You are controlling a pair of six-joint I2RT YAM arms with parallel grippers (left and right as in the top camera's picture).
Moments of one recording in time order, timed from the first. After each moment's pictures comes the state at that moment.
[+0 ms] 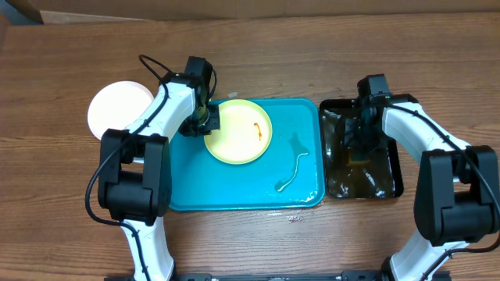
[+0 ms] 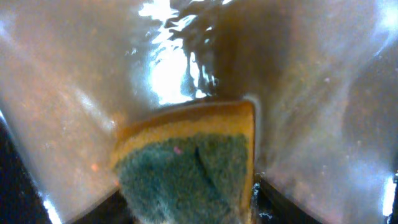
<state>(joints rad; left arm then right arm) -0.19 2.09 1.49 -0.90 0.00 -0.29 0.09 1.89 1.18 -0.76 -0.02 0.22</state>
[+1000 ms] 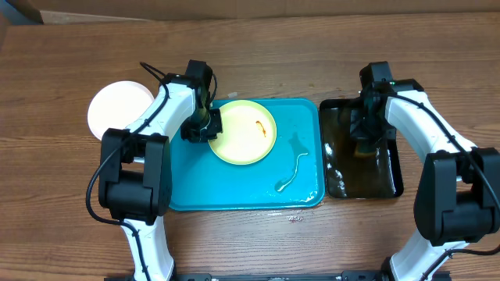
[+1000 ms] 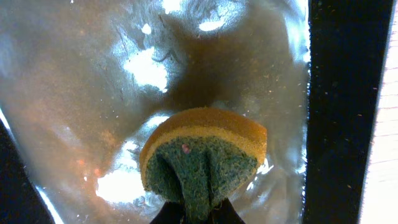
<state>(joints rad) -0.19 2.09 1.48 -0.96 0.09 -0.35 0.09 1.89 1.32 -0.94 0.09 0.23</state>
